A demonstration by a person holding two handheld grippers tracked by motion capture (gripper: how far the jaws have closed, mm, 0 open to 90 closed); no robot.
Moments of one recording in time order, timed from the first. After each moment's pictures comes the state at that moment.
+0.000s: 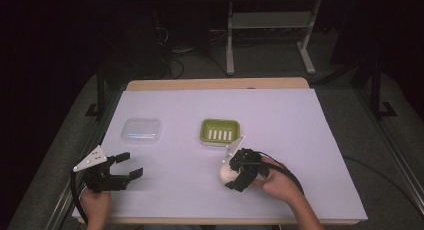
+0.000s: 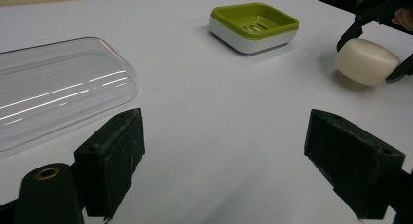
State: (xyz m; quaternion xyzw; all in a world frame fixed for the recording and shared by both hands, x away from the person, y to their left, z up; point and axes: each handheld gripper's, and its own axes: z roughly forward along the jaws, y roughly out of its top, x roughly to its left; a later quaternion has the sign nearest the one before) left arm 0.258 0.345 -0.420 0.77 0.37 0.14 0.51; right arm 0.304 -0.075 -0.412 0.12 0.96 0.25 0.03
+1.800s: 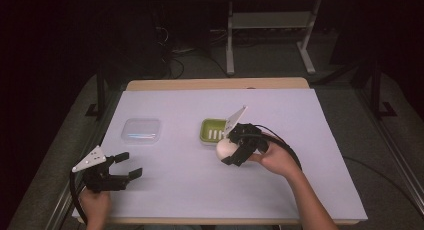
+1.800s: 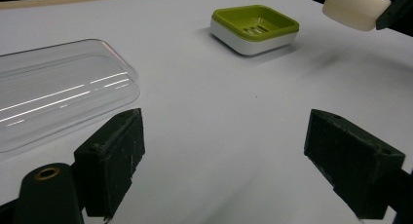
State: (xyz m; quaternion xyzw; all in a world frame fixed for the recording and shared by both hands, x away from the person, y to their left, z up) left arm 0.257 0.346 -0.419 0.77 0.37 0.14 0.51; right arm 0.350 -0.075 -0.363 0.11 0.95 0.29 0.03
